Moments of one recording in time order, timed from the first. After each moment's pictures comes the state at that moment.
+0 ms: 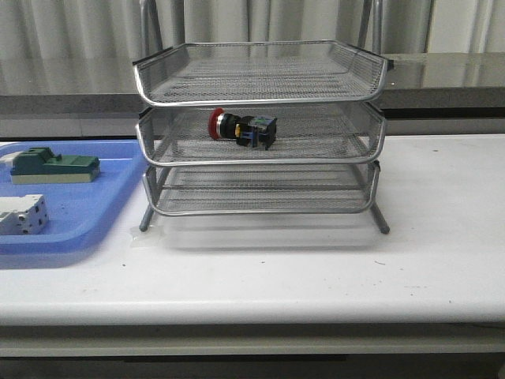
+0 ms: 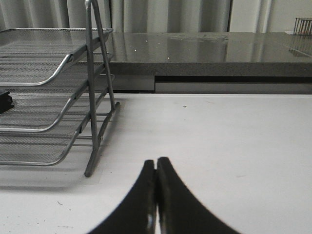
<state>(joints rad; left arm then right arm) -0.08 0.20 -0.25 -0.49 0.10 0.42 0.05 -0.01 0.03 -0.09 0.08 0.12</state>
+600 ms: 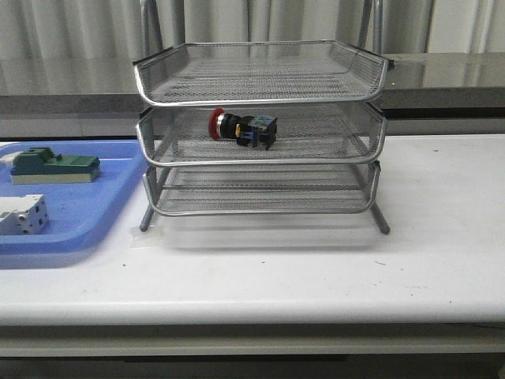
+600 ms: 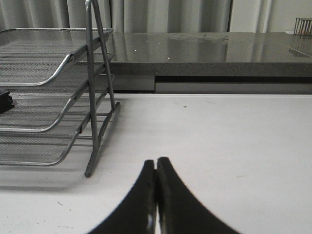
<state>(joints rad) -0.08 0.18 -0.19 -0.01 0.10 -0.02 0.05 -0.01 0.03 -0.09 0.08 0.12</state>
